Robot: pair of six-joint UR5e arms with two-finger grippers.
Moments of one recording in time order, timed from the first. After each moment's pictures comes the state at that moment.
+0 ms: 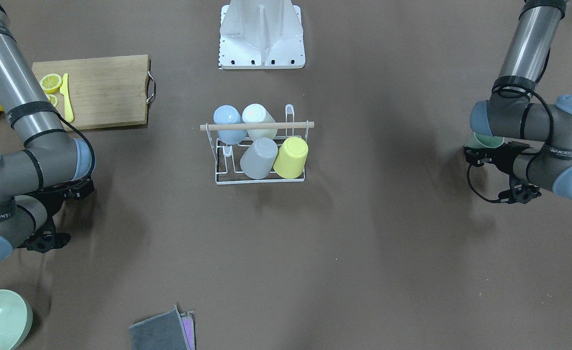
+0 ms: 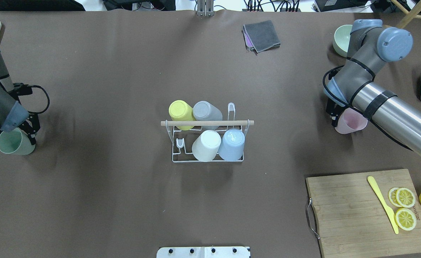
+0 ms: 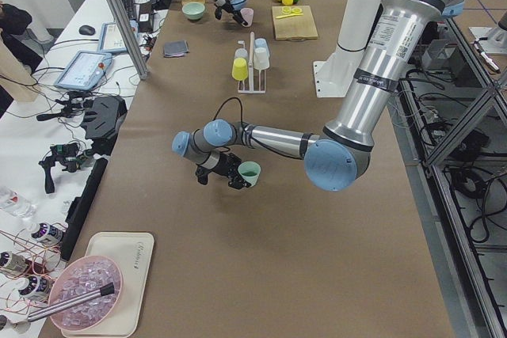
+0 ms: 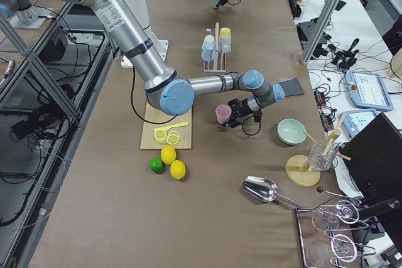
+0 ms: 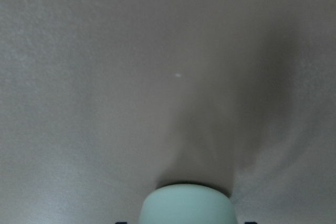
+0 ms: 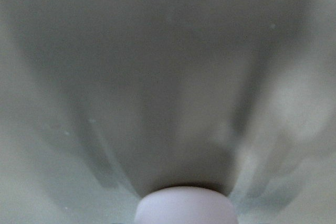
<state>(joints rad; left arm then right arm) -1.03 -1.94 -1.27 -1.02 -2.54 -0.19 0.98 -0.92 1.03 -2.25 2.50 -0.07</state>
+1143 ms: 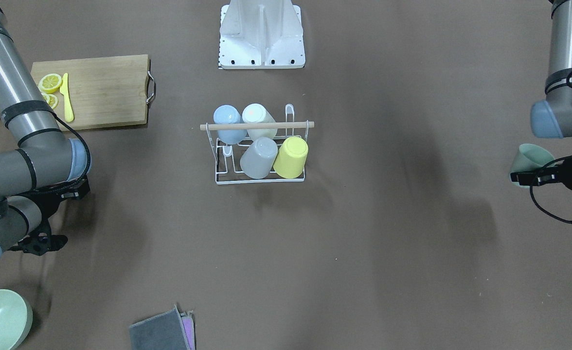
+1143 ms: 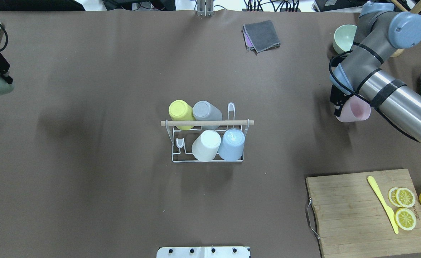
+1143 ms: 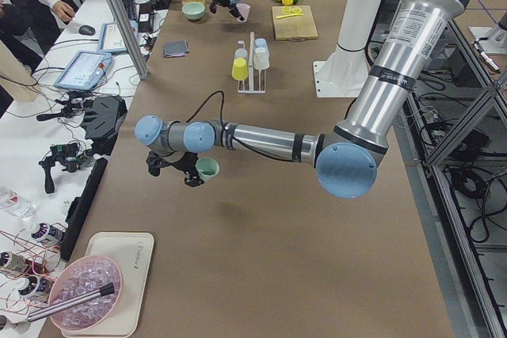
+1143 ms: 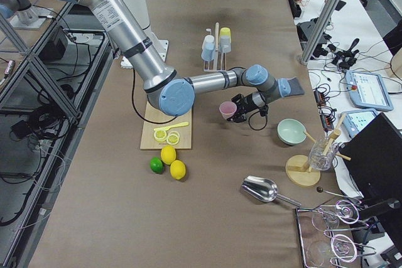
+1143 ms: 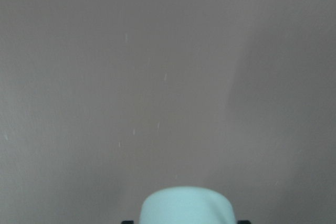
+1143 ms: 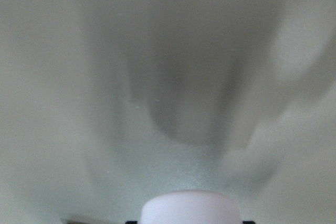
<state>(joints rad) -1.31 -1.96 -1.29 -1.53 -2.51 -0.41 1.04 -0.92 1.11 -2.25 2.53 -0.24</state>
